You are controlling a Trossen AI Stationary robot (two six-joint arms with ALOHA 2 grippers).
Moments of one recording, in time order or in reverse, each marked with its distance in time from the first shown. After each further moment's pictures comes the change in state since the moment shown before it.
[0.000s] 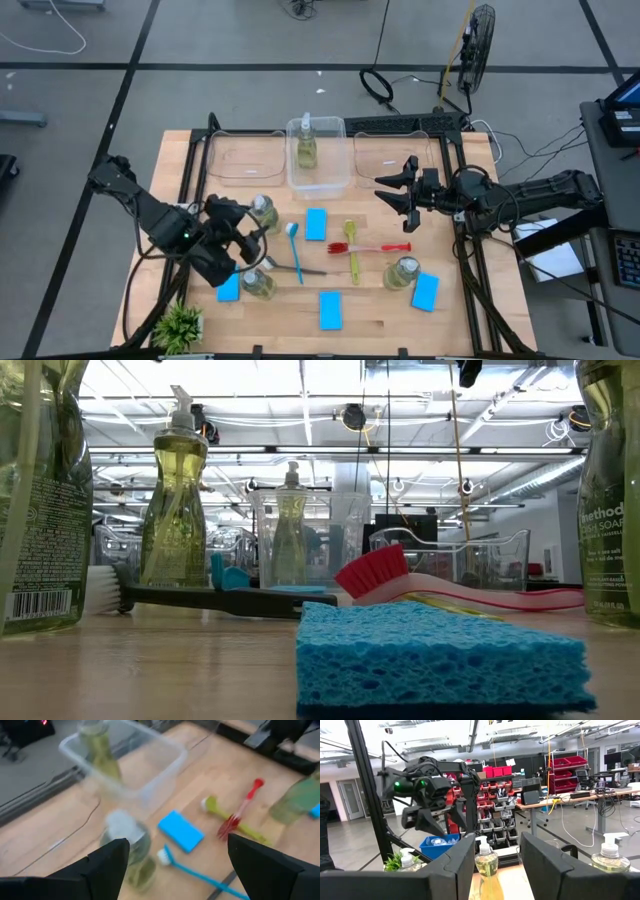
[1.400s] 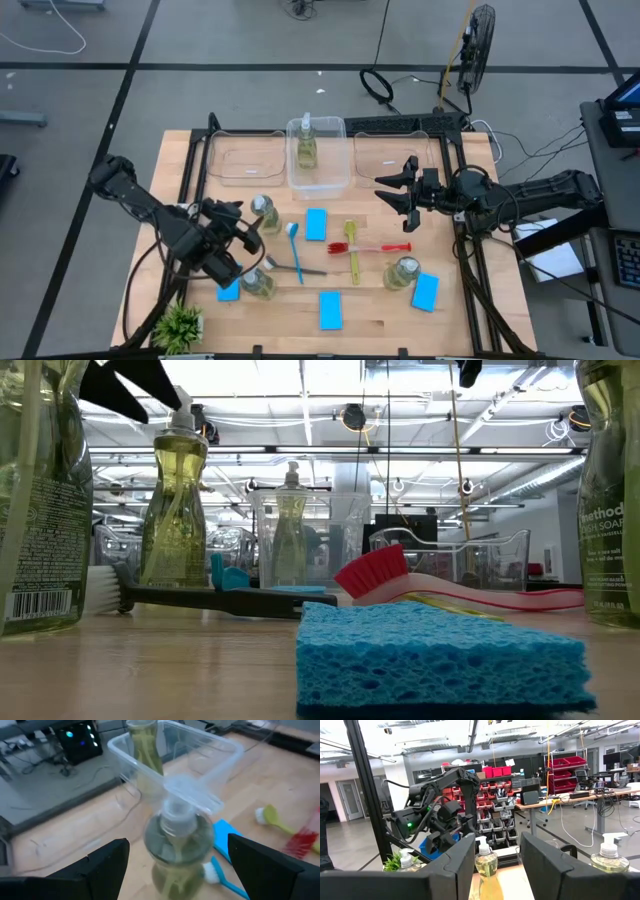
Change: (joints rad) left arm 0.008 0.003 -0.296 -0.025 -0.165 -0.246; right arm 0.000 0.000 0.000 0.001 0.004 0.000
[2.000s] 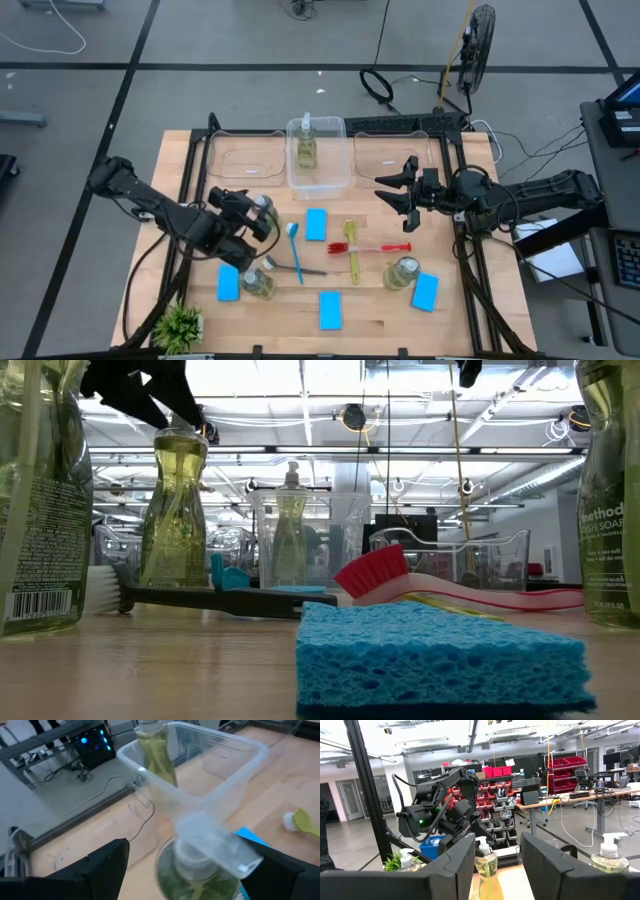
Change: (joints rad) left arm 0.143 0.000 0.000 0.127 0.001 0.254; right arm 0.000 0.000 0.000 0.000 0.000 0.000
